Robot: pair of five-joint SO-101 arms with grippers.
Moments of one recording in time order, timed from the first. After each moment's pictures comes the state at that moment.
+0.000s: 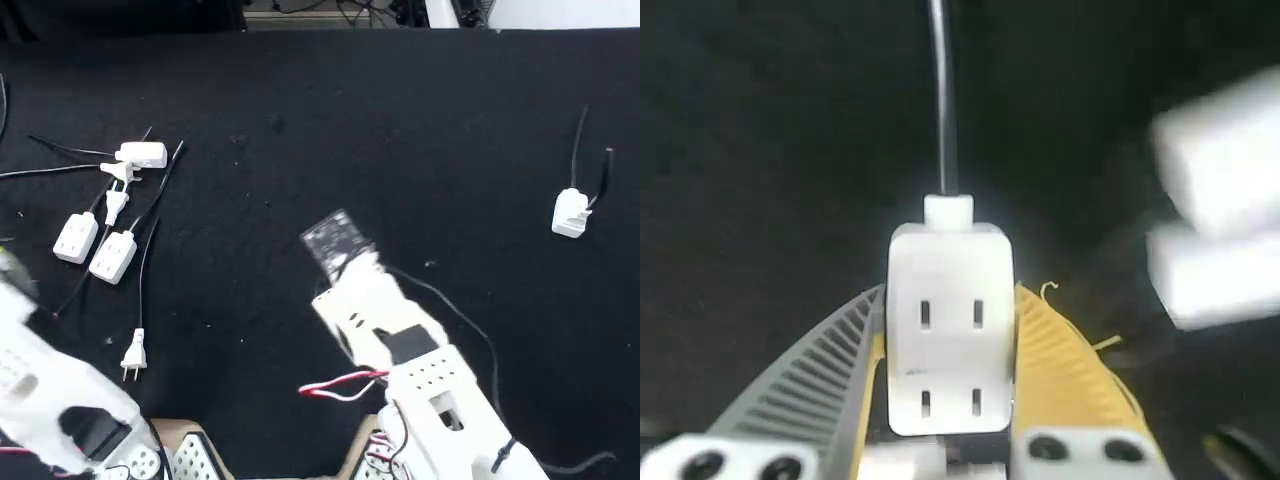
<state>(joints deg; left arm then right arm) -54.7 26.8 -21.3 100.5 -3.9 -22.9 -56.0 84.9 28.4 14.6</state>
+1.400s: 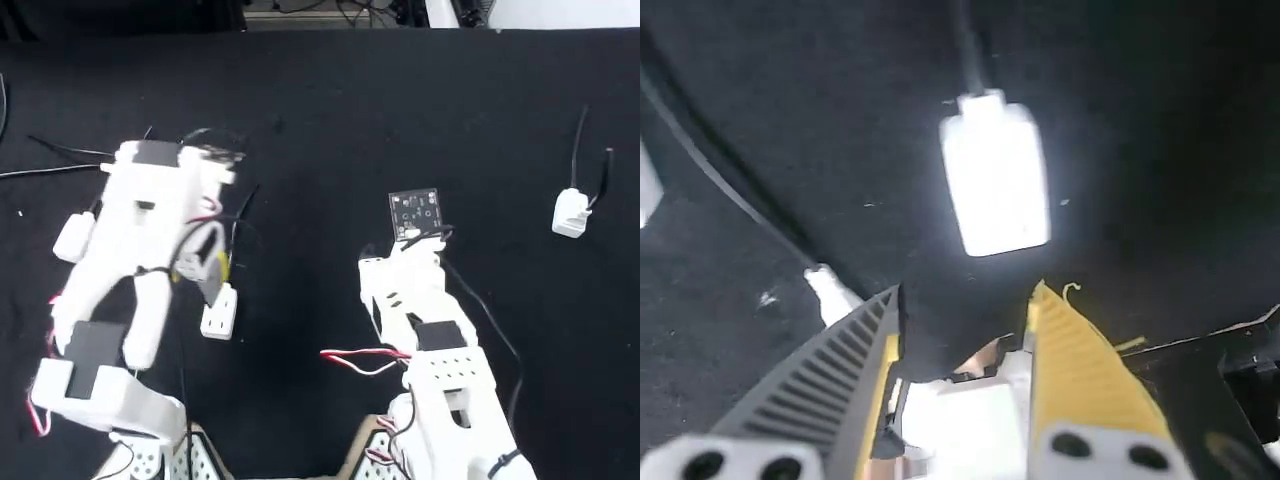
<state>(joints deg) 1.3 0.2 9.7 99.5 -14.3 -6.4 -56.0 84.9 23.3 1.5</state>
